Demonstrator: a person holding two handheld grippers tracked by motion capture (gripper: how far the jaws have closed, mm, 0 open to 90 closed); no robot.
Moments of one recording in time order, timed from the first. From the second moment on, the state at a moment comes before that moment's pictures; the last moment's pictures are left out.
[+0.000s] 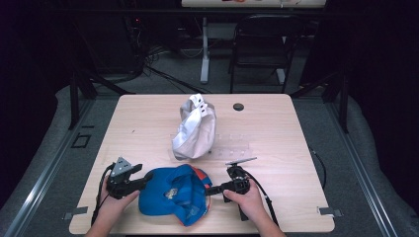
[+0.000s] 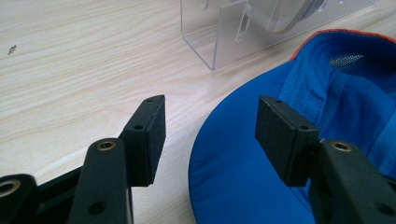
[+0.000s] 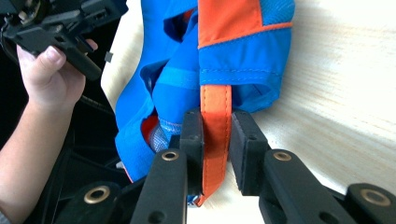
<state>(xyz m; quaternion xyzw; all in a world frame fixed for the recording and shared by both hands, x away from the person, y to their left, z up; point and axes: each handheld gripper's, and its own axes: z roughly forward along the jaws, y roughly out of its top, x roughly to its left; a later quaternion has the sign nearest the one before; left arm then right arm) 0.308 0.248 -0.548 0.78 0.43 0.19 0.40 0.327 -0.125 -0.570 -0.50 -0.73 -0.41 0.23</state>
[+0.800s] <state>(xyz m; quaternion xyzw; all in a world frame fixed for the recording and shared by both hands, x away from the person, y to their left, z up) 0.308 0.245 -0.550 0.79 0.43 0.20 0.40 0.338 -0.142 -0.572 -0.55 -0.68 -0.40 0.27</state>
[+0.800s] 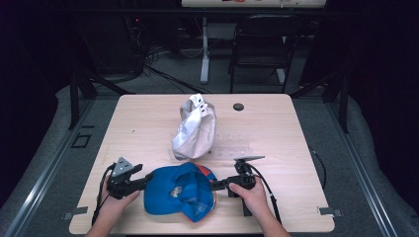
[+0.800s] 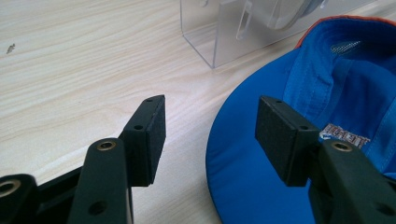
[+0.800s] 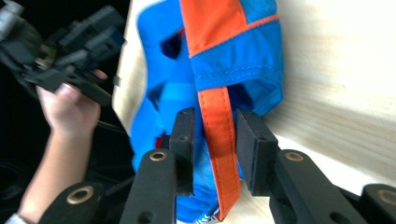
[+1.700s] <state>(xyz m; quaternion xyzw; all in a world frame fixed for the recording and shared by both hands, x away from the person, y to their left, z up) 0.308 0.242 -0.551 0.79 0.42 0.20 0.39 0.327 -0.150 -0.564 -0.55 -0.68 -0.40 0.25</state>
